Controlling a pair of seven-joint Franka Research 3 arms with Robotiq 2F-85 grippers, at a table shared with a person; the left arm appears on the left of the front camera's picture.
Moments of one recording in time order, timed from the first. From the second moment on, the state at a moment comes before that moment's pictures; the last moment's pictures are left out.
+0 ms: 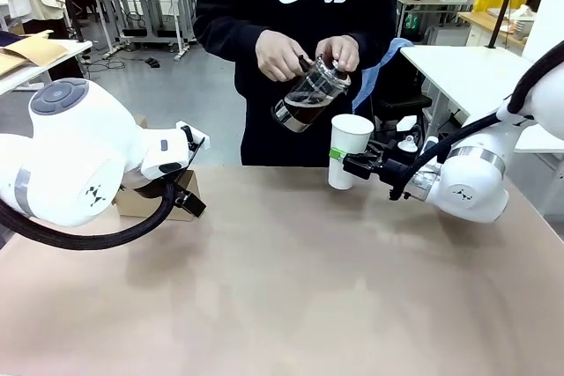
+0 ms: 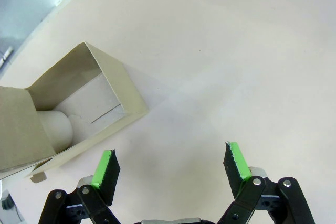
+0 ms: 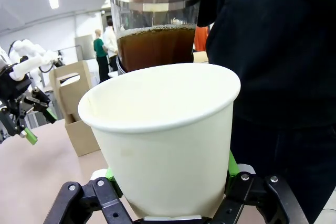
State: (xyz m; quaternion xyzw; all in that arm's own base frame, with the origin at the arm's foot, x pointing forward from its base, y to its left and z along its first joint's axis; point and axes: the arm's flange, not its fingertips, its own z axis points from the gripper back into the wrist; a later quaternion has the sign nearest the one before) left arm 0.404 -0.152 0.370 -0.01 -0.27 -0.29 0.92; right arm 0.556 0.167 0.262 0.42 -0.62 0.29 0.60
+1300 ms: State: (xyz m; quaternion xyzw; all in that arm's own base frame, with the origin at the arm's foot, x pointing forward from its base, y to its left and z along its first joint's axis) left arm 0.404 -0.152 0.370 -0.01 -0.27 -0.29 0.92; right arm 0.556 0.168 0.262 0.42 -0.62 0.29 0.60
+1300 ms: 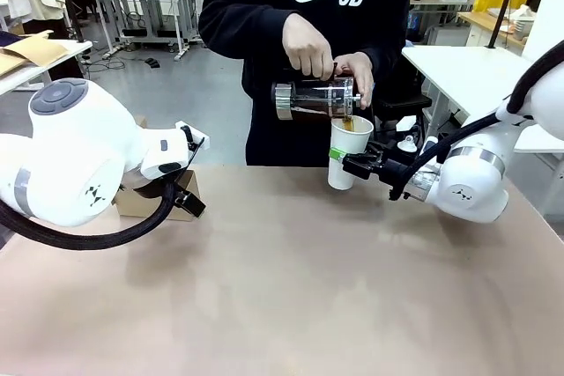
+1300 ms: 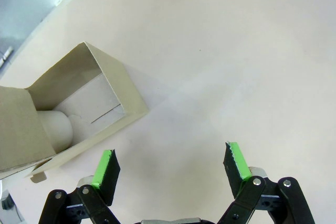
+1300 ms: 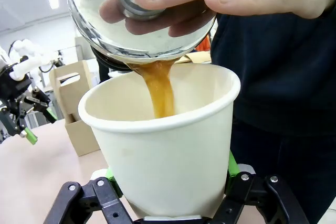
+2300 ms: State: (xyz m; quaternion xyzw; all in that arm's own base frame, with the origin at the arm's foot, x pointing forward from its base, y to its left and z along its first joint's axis) left arm 0.404 -0.152 0.370 -0.01 -0.27 -0.29 0.92; right arm 0.556 0.168 0.261 0.42 -0.62 0.29 0.60
